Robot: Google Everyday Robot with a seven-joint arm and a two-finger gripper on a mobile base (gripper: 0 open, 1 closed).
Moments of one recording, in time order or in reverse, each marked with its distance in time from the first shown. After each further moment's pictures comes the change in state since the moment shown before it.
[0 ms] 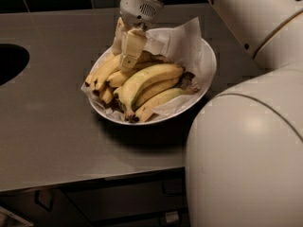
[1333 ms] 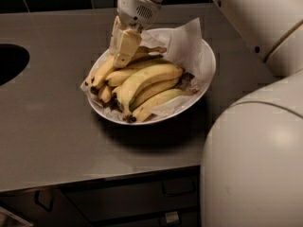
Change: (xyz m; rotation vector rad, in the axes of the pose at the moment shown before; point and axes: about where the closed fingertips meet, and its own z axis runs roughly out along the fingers) arm -0.012 -0.017 -0.002 0.124 -0.047 -0.019
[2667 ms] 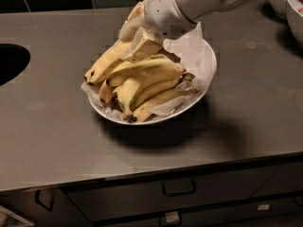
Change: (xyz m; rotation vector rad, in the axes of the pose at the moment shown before) arm -0.010 0.048 -0.067 0.486 -0.169 -0.156
